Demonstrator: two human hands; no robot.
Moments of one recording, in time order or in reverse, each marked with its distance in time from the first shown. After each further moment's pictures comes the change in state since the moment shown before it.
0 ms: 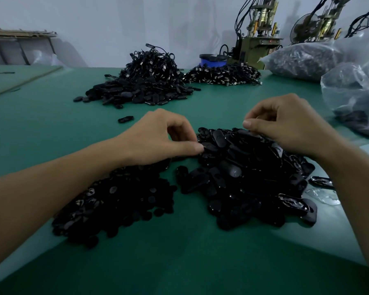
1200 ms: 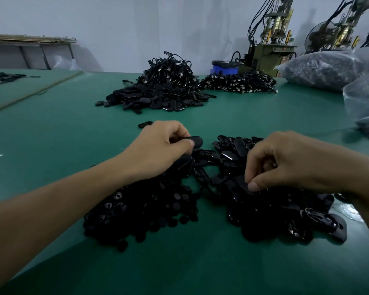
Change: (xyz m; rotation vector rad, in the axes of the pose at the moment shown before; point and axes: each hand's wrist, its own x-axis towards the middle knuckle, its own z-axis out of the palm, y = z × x) left_hand -0.029 -0.010 -0.010 -0.043 0.198 -0.243; right_hand -0.018 -0.048 0.009 -0.065 -0.555 -0.127
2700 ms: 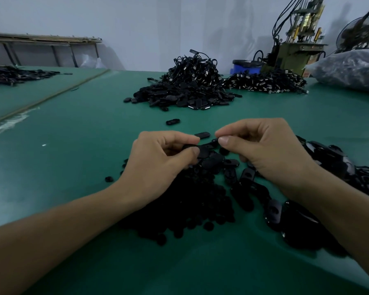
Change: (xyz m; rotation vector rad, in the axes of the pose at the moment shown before) left_hand -0.052 -0.019 -0.010 -0.359 0.308 -0.061; right_hand 0.054 -0.055 0.058 0.700 0.448 -0.081
